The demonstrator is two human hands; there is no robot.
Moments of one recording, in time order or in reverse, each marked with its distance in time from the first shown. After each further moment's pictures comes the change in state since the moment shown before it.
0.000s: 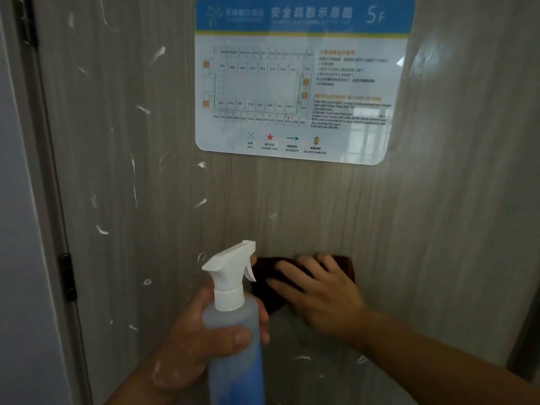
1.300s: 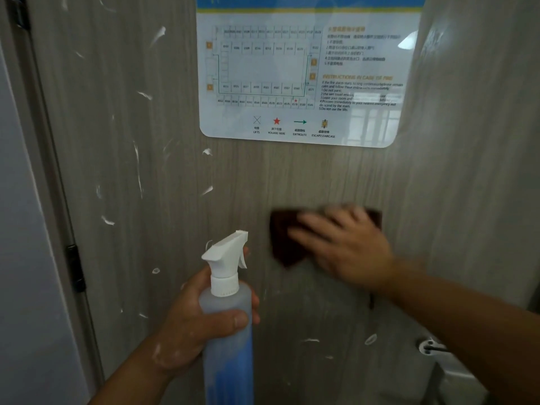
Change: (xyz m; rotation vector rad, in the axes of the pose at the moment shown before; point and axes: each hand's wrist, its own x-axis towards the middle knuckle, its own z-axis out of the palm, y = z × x) left_hand -0.002 -0.003 -0.029 0.102 0.042 -0.008; right_hand 0.014 0.054 -0.020 -0.096 0.111 -0.002
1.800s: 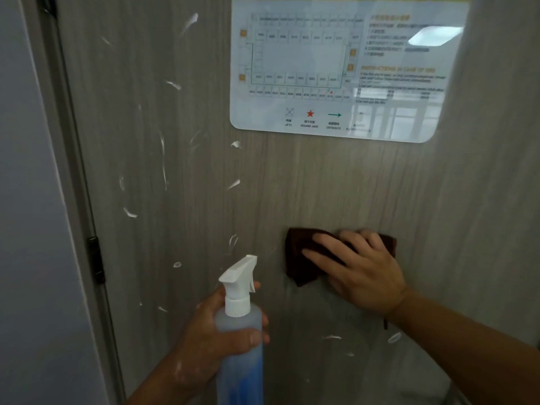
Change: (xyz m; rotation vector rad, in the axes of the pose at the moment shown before) left_hand -0.022 -0.031 -0.034 0.006 0.077 -0.127; right_hand -0.013 -0.051 0.016 0.031 0.002 0.079
